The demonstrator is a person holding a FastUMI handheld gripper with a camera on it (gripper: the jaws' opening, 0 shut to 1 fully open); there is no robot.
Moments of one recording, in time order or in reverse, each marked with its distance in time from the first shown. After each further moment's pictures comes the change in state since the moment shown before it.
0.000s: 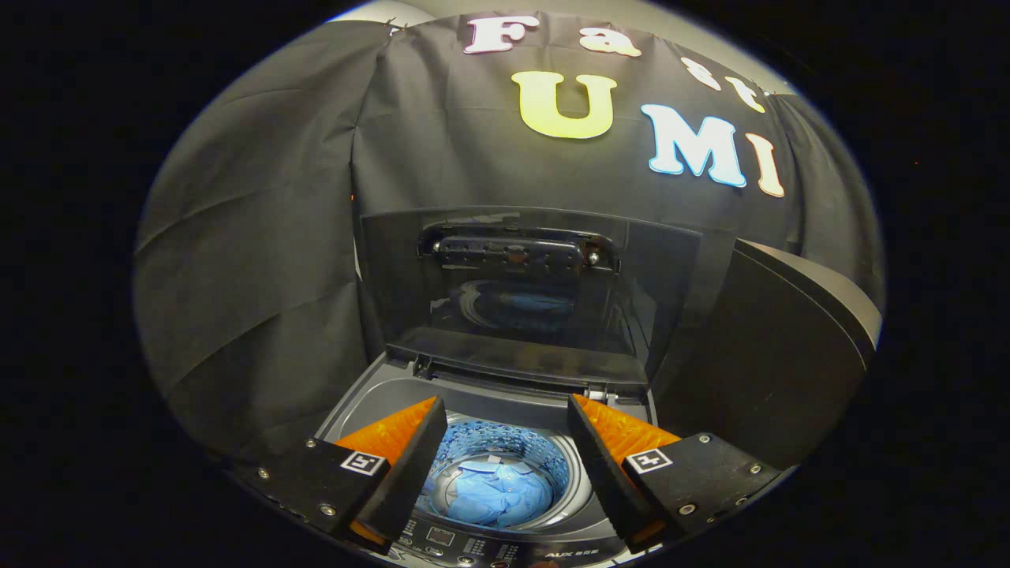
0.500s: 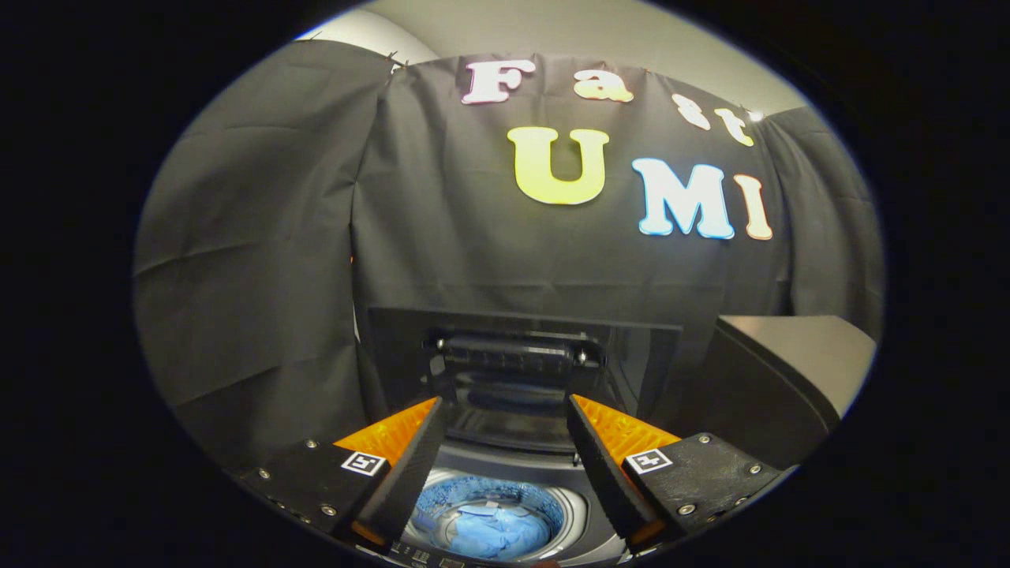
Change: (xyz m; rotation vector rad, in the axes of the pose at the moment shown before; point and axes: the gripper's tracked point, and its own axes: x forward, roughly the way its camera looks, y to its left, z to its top) arm -0.009 0.000 0.096 0.006 -0.233 -0.026
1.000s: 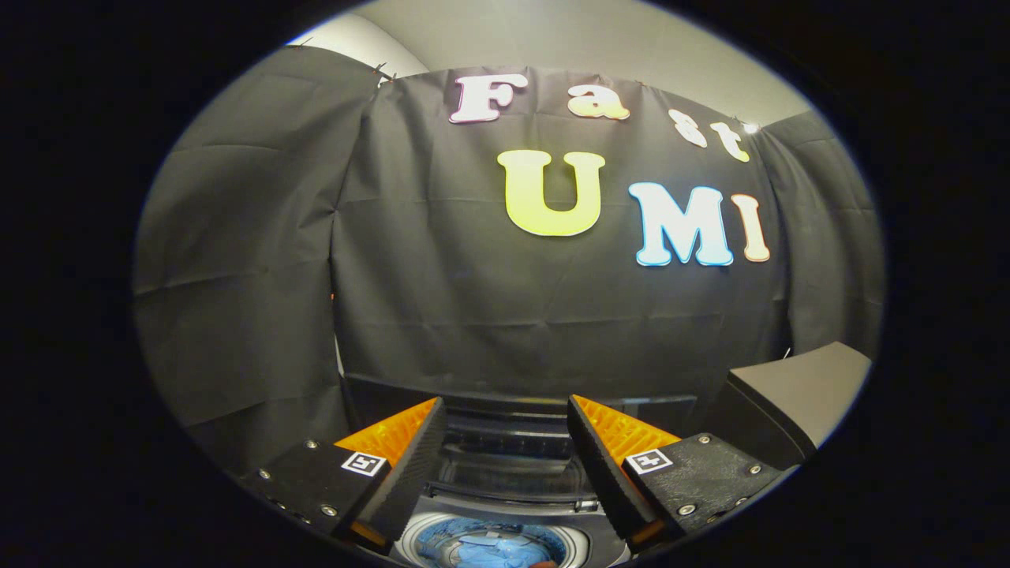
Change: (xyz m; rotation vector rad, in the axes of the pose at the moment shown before) arm 0.060 -0.003 0.060 -0.004 -0.068 -0.056
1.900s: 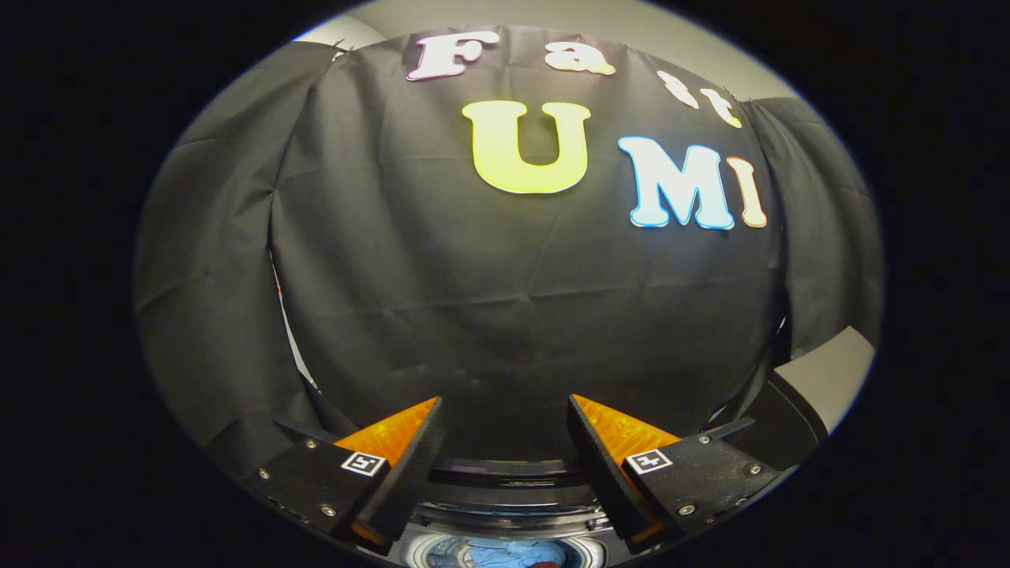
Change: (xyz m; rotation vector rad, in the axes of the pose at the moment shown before) arm 0.095 -0.011 -0.030 0.080 0.204 -0.095
